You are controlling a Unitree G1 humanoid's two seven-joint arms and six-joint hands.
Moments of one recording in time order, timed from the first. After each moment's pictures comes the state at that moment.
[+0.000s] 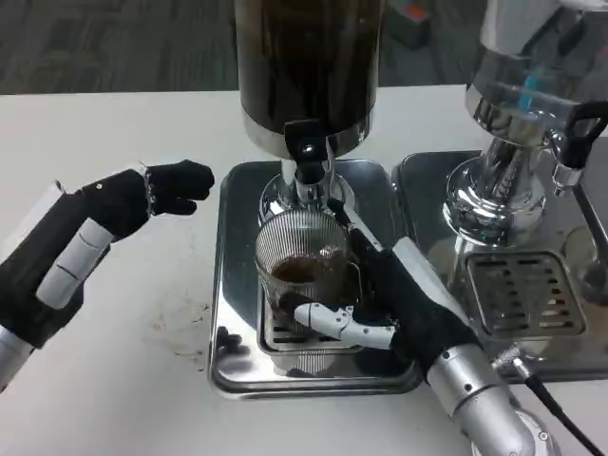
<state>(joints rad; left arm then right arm) -0.19 0.44 0.22 0.60 -0.34 -0.71 -0.82 -0.08 -0.10 0.30 0.16 -0.39 -0.06 0.02</state>
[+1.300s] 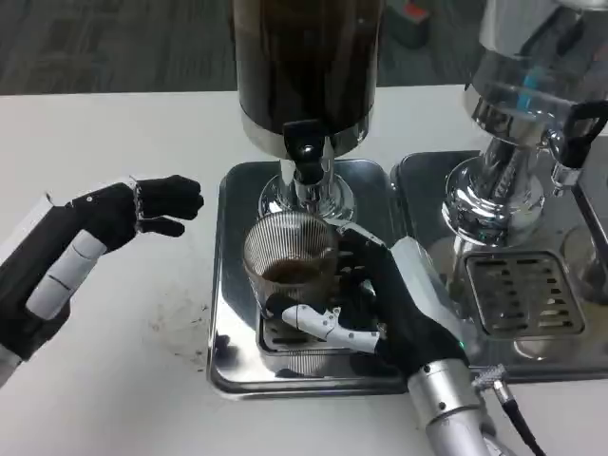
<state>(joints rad) -0.15 0.46 0.22 0.59 -0.32 -0.70 -0.80 -0.08 -0.05 0.37 0.27 -0.49 -0.16 -0.27</state>
